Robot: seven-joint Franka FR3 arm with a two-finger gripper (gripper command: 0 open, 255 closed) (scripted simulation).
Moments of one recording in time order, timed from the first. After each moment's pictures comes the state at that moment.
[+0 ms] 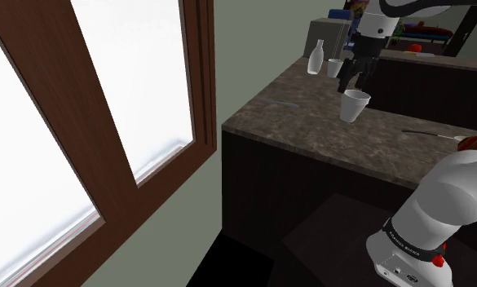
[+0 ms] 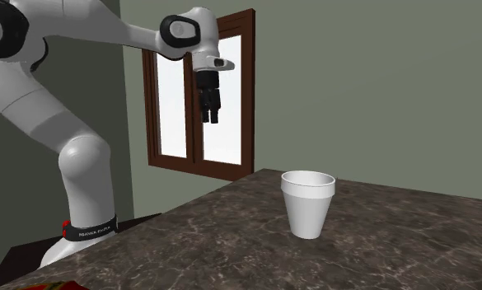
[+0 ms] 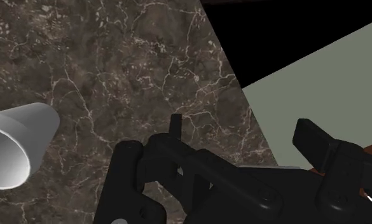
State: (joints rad) arm -0.08 -0.67 -0.13 -2.31 -0.08 1.68 -0.05
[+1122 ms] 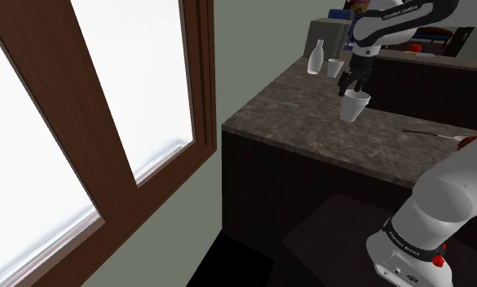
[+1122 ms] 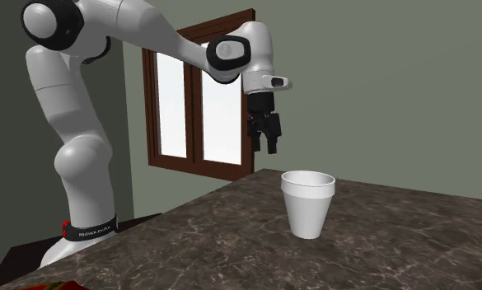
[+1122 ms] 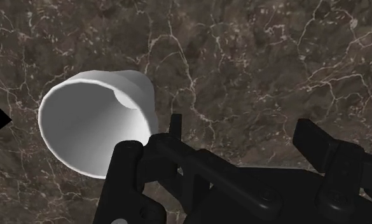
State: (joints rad) arm -0.17 -0.24 -0.38 -2.14 -0.16 2.00 -0.29
